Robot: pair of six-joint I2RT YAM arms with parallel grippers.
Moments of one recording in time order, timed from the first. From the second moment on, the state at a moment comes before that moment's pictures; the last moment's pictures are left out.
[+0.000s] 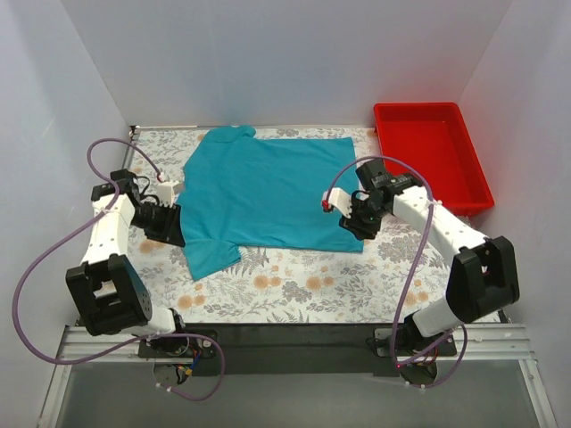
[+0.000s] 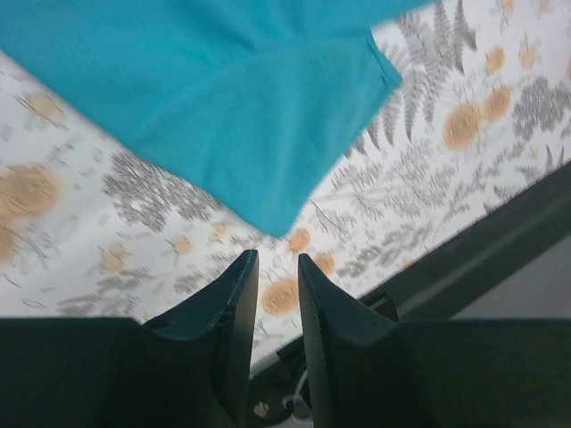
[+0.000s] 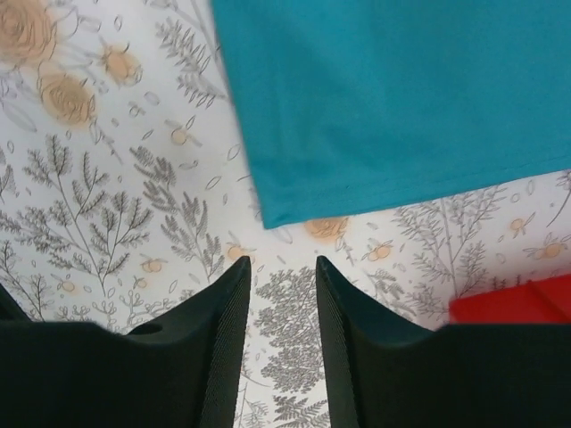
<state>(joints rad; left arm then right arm) 0.28 1.41 1.12 -1.19 0.54 0.60 0.43 1.47 1.13 -0.96 -0.29 -0.92</state>
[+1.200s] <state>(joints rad) 0.23 1.34 0.74 -0.90 0.32 0.46 0.46 1.66 1.03 -0.87 -0.25 -0.69</state>
